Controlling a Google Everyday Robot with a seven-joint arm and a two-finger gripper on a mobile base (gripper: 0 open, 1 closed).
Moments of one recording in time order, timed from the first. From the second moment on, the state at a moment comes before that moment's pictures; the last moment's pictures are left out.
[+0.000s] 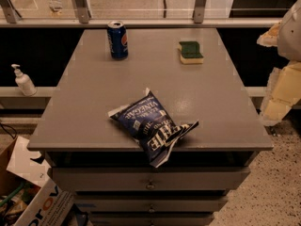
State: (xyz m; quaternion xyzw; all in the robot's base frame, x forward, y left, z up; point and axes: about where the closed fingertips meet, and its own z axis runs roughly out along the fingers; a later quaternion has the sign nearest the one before) arm 0.438 -0.217 0.976 -0.60 0.78 -0.03 0.16
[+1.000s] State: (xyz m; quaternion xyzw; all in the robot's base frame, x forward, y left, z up) arm 0.453 -0.221 0.957 -0.61 0.77 -0.01 0.19
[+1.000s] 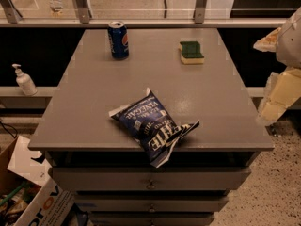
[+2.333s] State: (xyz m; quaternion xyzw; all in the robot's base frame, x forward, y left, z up) arm 0.476 -0.147 0.901 -0.64 0.72 0.13 0.22
